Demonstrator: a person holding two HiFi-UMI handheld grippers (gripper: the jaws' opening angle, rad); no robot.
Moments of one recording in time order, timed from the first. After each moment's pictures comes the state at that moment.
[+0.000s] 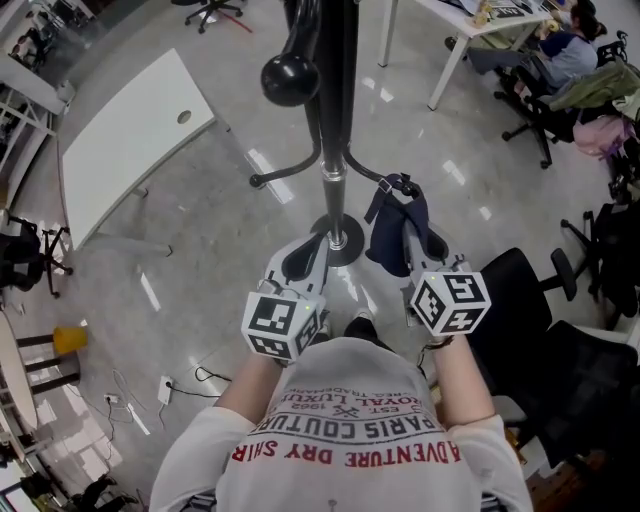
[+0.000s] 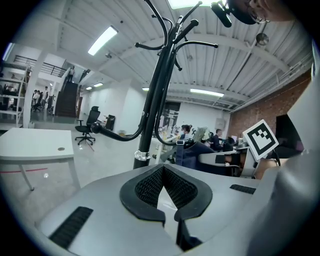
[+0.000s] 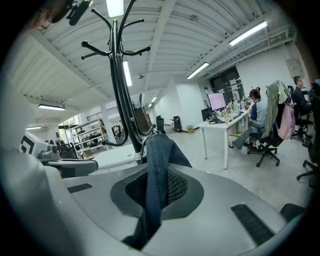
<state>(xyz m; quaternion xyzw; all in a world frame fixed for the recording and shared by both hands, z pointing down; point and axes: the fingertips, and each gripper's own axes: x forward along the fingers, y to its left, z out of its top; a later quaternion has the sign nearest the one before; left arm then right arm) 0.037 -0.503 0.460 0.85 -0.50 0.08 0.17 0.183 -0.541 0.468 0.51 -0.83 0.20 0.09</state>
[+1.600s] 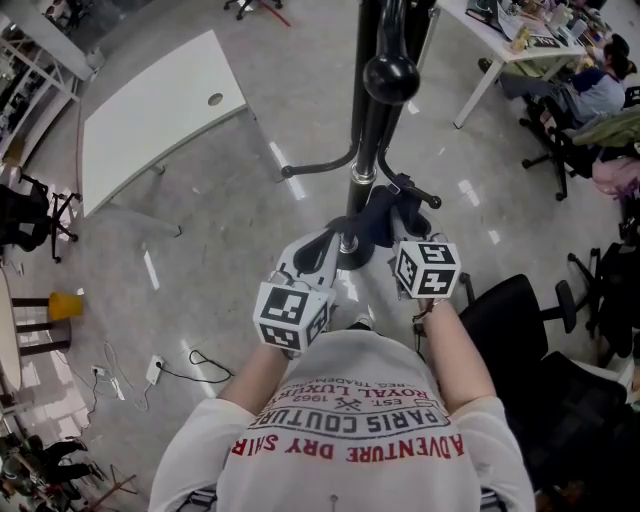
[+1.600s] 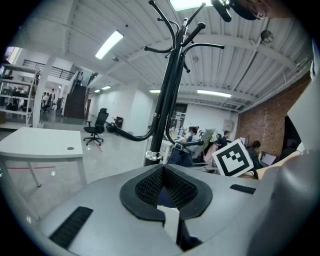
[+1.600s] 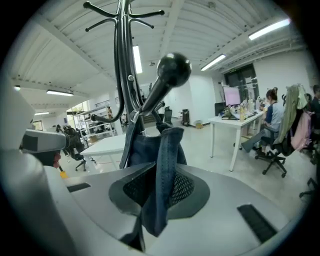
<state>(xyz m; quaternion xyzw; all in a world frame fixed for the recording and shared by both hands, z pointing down) 0.010 -0.505 0.467 0.82 -0.54 0.07 0.17 0.118 -0.594 0.538 0.47 -0.85 0.17 0.16</state>
